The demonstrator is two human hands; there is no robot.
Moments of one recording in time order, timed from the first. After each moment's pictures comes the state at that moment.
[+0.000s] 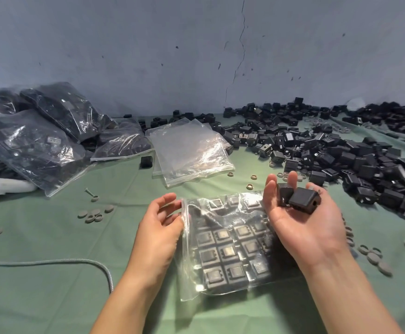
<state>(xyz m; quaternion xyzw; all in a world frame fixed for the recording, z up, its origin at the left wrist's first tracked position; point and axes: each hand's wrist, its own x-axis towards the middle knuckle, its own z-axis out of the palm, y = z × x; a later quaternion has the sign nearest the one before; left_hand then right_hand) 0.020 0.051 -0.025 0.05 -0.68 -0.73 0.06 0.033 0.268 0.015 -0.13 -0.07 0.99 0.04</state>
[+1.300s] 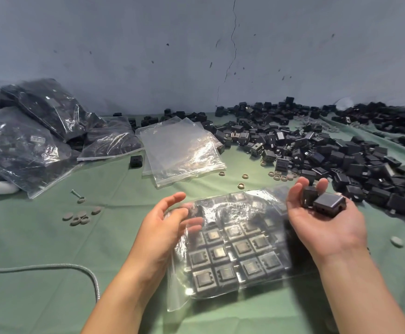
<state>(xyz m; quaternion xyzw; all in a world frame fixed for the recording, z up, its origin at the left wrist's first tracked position) 0.012 0.064 -0.019 0.03 -0.62 -0.78 -0.04 0.027 0.307 0.007 -0.18 -0.06 0.97 0.17</state>
